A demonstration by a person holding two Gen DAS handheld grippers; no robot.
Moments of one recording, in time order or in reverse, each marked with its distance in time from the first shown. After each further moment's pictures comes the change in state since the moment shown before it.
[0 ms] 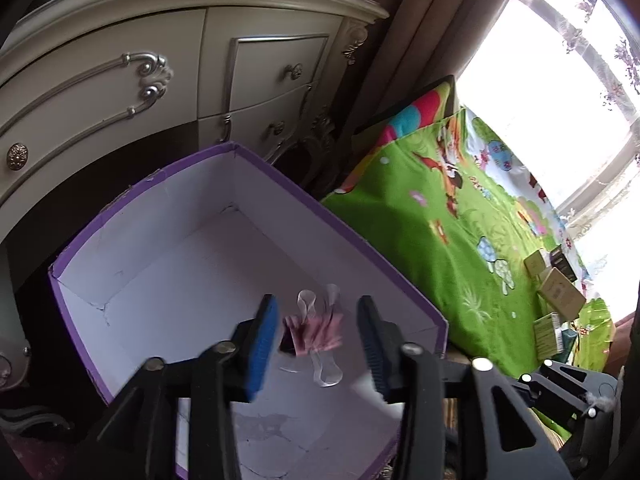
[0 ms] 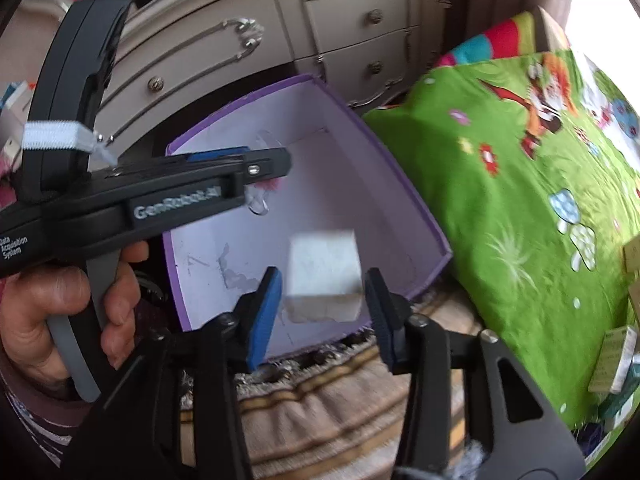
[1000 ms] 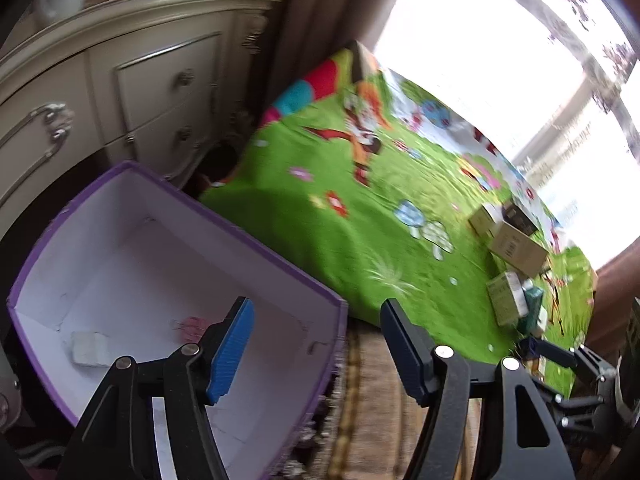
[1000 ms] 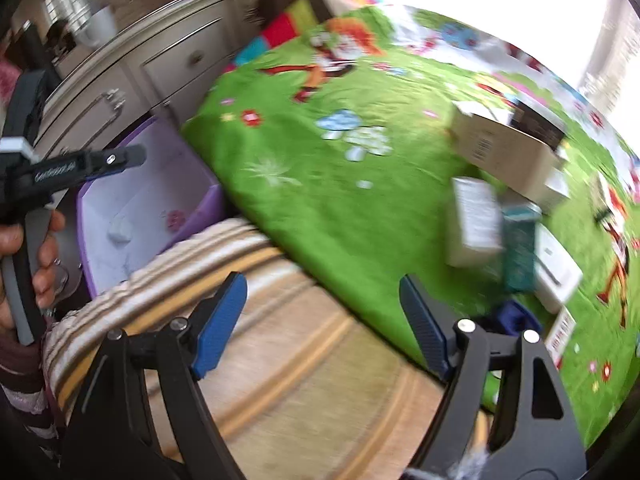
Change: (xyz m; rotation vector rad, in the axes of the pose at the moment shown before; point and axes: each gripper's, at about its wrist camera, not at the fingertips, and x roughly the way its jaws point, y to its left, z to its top) left arm 0.000 -0.099 -0.012 0.190 0.053 -0.113; right arm -0.107 -0.144 -0.129 0.361 -0.117 -0.261
